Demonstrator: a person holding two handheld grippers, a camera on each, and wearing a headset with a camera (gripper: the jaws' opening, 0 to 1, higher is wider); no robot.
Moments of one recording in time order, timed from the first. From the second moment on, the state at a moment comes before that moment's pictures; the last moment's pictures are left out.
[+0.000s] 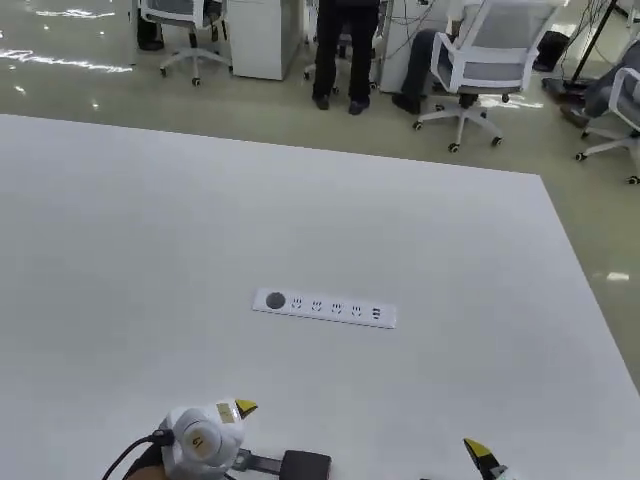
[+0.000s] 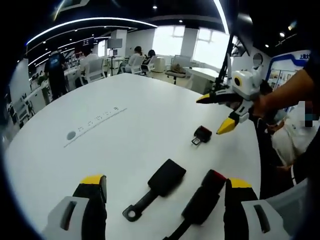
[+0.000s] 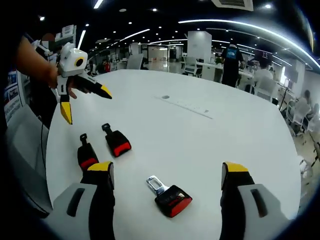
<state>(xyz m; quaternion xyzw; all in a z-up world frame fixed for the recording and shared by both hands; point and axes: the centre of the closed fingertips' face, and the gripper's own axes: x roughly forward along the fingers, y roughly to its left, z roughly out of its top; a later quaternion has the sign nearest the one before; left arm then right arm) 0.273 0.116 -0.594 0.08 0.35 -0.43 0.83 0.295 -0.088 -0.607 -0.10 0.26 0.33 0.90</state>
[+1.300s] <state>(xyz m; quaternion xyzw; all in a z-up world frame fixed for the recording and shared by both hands) 0.198 0.192 -0.529 0.04 0.24 -0.31 0.92 0.200 -0.087 -0.563 -0.10 0.20 0.25 0.94</state>
